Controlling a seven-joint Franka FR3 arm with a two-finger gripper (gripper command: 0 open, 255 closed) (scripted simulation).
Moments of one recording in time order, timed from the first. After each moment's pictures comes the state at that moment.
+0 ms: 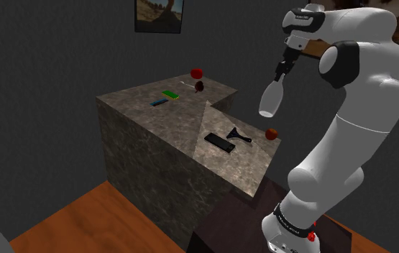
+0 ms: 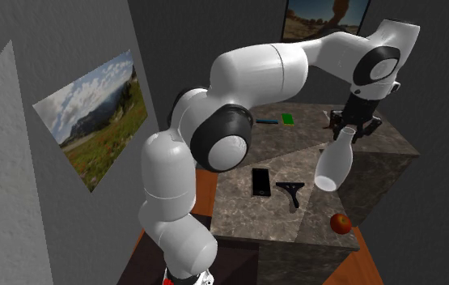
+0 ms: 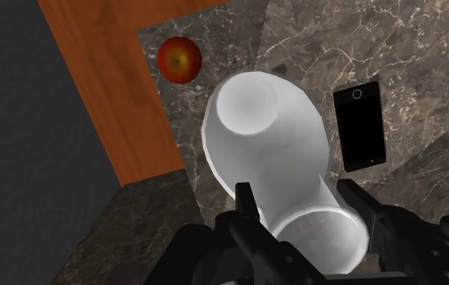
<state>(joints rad) -0.48 0.11 -0.48 -1.50 0.09 1.63 -0.82</state>
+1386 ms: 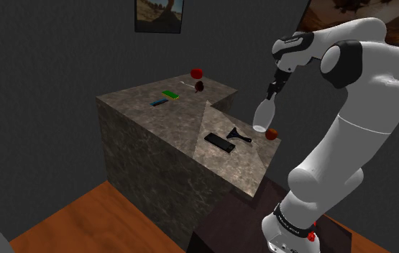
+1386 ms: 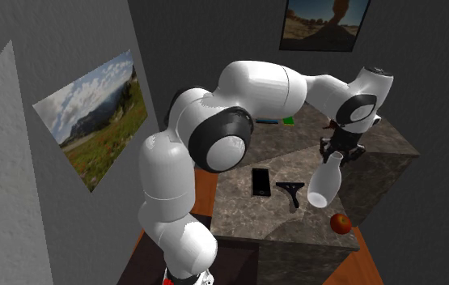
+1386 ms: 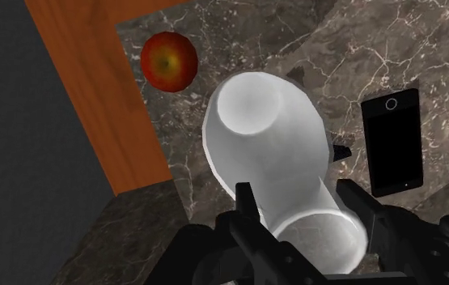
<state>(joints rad) -0.47 0.09 -0.48 -1.80 0.08 1.92 -0.83</state>
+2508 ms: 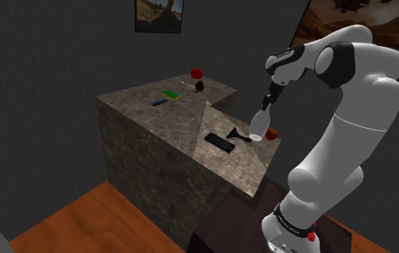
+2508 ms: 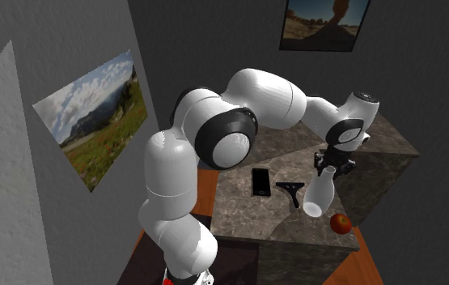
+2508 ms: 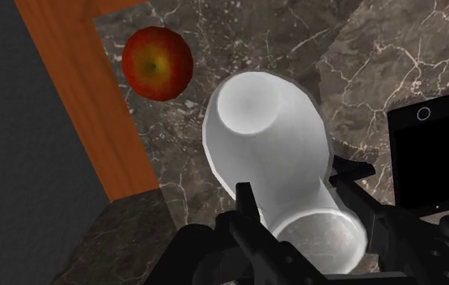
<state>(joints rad) -0.48 0.14 -0.47 -1.93 0.11 2.09 -0.85</state>
